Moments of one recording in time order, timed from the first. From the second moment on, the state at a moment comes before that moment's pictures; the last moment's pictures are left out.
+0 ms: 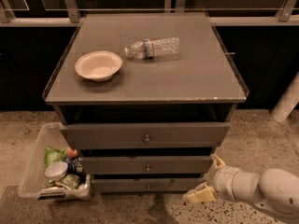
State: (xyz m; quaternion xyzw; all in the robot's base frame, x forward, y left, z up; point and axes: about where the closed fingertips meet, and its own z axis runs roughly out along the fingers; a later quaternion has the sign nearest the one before) arm 0.436 -0.187 0.573 -0.37 0.83 0.16 0.38
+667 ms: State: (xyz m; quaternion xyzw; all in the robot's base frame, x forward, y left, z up) arm 0.445 -0.188 0.535 -0.35 0.84 0.15 0.38
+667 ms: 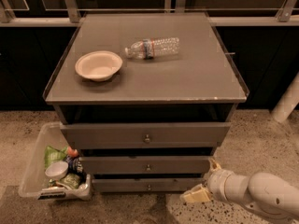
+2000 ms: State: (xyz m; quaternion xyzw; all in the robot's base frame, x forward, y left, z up) arm 0.526 -0.140 0.460 -0.35 0.80 0.18 0.45
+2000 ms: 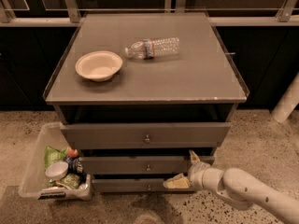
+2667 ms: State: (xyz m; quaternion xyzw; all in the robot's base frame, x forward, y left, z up) arm 0.530 -0.144 0.455 -0.34 0.80 0.19 0.45
